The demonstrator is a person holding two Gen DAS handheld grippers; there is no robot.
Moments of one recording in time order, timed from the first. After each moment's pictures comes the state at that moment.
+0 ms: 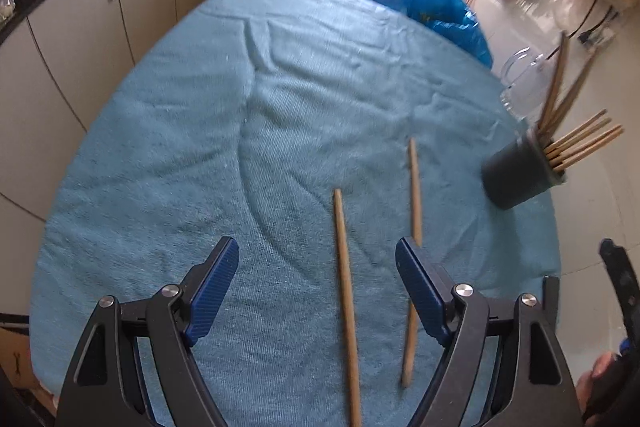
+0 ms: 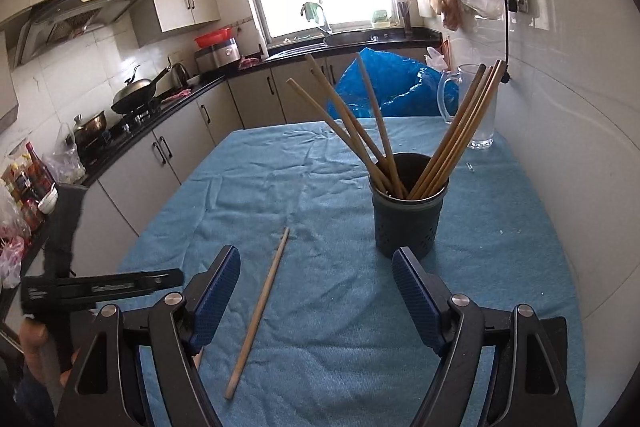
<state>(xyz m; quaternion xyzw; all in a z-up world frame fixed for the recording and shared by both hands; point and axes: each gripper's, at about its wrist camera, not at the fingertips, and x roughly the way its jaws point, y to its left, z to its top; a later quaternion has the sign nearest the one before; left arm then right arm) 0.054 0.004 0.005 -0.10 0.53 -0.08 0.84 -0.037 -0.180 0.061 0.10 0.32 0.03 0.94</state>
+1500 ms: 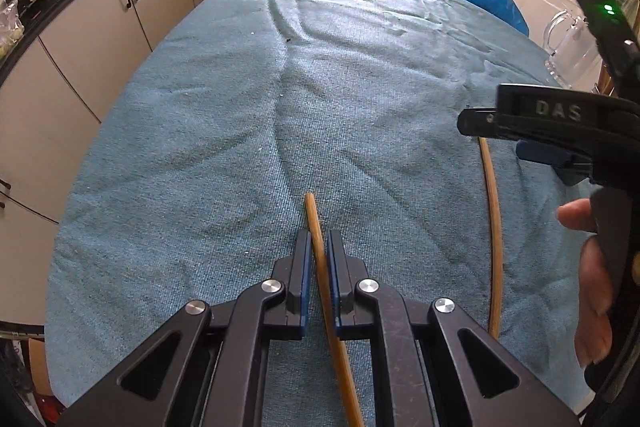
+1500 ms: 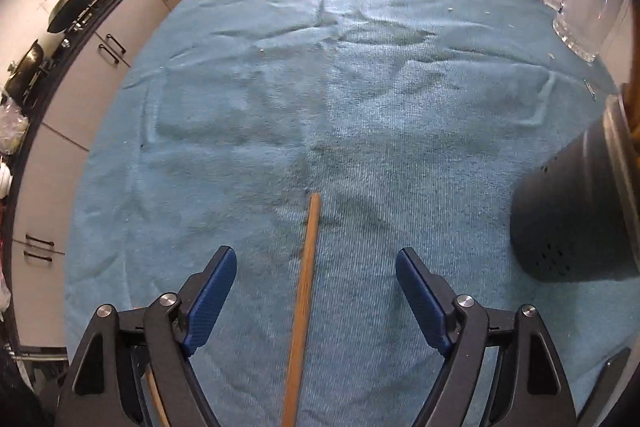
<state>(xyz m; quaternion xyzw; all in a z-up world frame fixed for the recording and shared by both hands) 0.061 0.008 -0.033 -0.03 0.54 -0.03 0.84 0.154 -0.115 -0.052 0.11 0.58 0.03 0.81</state>
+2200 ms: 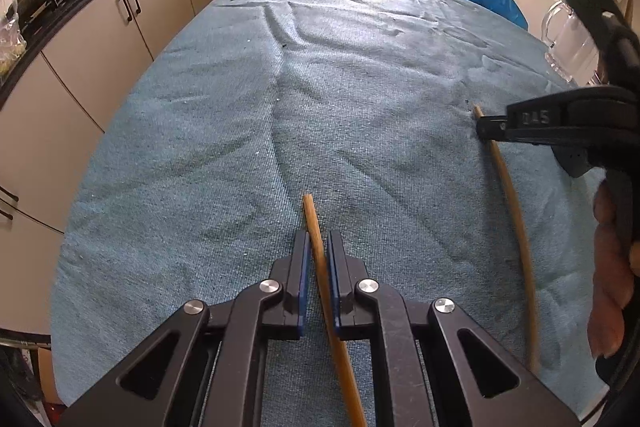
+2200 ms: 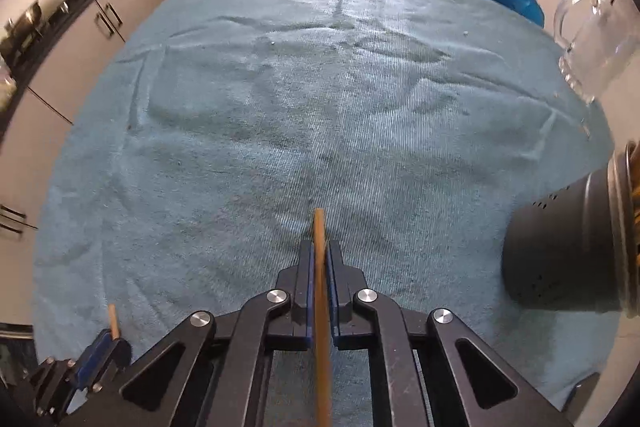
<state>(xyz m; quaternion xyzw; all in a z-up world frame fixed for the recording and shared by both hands) 0.057 0.002 -0.033 -0.01 0.53 -0.03 0.85 0.163 -0.090 -0.053 0.04 0.58 0.03 0.82</state>
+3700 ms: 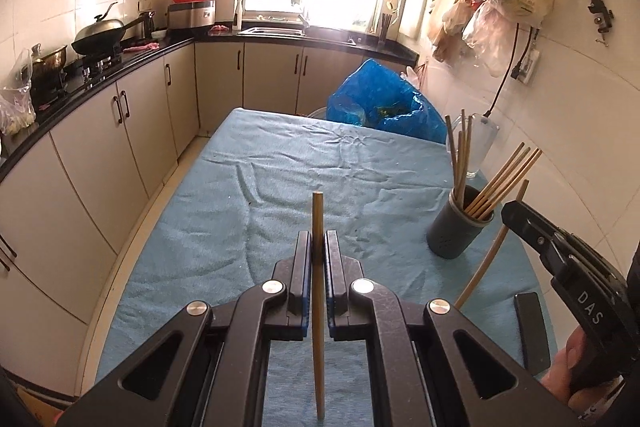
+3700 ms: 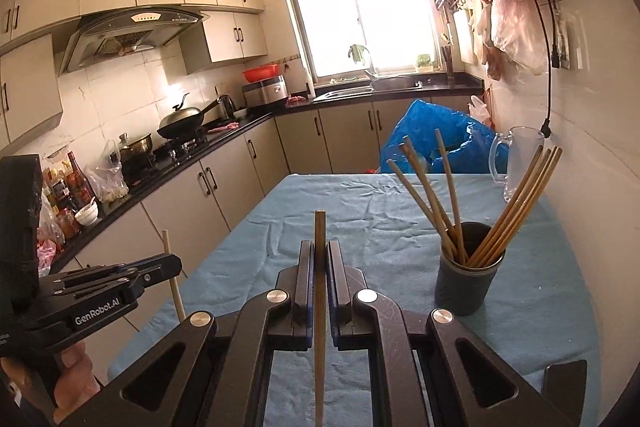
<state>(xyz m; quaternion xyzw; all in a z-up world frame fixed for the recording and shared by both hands) -0.026 -0.005 0.127 -0.04 0.34 -0.10 0.94 -0.044 -0.134 0.110 0.09 0.23 0.10 0.96</state>
